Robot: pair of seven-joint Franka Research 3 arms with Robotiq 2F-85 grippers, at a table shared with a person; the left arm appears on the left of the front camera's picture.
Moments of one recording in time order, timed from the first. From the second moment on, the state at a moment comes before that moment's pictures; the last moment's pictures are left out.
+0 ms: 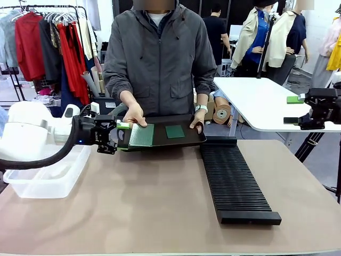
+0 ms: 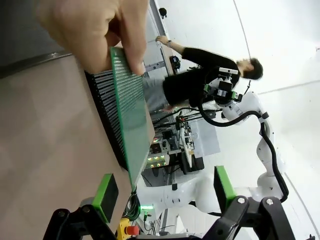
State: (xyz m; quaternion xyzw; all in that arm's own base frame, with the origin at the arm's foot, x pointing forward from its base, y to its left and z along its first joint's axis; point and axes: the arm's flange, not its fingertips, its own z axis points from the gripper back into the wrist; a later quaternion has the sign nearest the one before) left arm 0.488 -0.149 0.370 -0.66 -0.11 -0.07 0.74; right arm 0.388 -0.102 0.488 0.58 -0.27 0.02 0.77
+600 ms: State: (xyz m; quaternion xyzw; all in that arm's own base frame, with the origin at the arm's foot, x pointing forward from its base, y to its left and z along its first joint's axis) left arm 0.517 -0.177 0.358 -0.67 -0.10 -0.09 0.73; right arm 0.388 -0.102 0.488 0.58 -0.27 0.02 0.77
